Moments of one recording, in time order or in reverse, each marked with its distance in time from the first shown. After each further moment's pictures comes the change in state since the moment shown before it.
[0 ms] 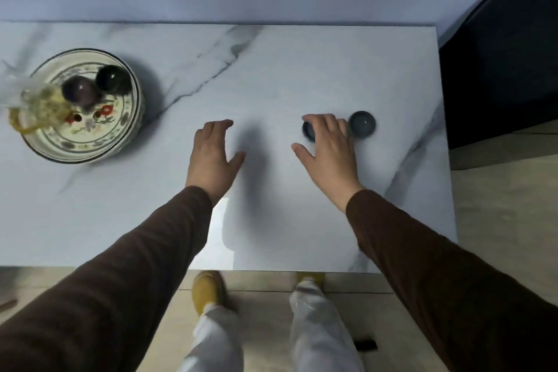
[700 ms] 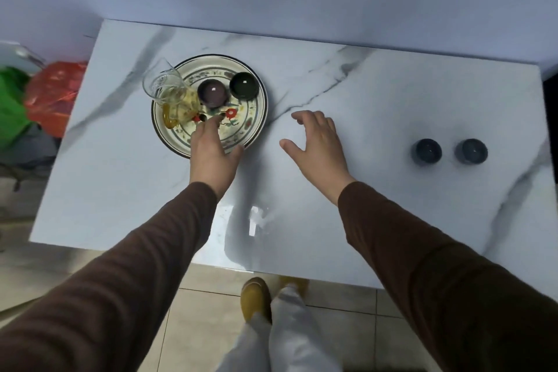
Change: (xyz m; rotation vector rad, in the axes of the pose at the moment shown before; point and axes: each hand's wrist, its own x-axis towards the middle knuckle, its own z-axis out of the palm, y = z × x) left_hand 0.006 -0.183 -0.156 -0.117 0.175 -0.230; right_hand 0.039 -0.234 0.121 0.124 -0.113 -0.089
